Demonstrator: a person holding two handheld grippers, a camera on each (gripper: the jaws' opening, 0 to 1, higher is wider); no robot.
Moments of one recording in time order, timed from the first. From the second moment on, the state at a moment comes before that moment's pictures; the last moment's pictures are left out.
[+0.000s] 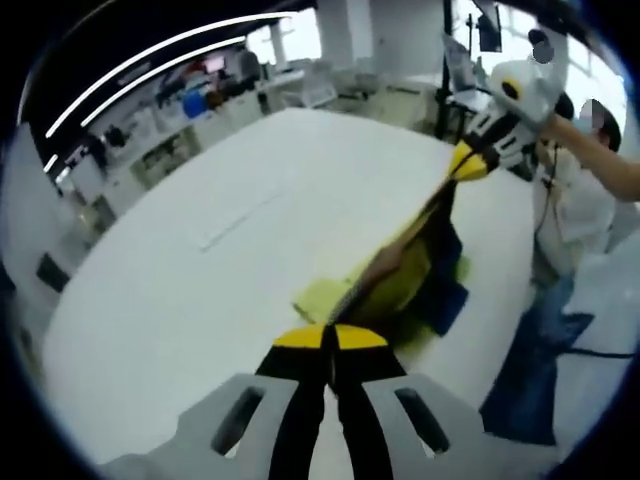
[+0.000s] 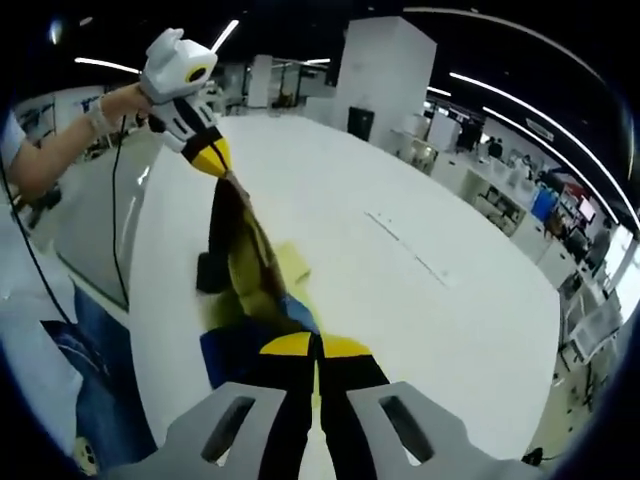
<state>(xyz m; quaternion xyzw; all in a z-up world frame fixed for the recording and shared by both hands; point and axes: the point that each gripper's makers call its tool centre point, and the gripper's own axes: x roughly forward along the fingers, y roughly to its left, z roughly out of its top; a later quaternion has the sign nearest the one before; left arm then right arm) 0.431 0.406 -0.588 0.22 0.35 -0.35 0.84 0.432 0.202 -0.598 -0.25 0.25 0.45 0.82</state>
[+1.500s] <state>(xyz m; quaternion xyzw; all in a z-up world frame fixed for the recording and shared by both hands) 0.451 0.396 -0.438 0.35 0.29 -0.36 0.81 0.450 0.197 -0.453 -0.36 0.19 0.46 0.79</state>
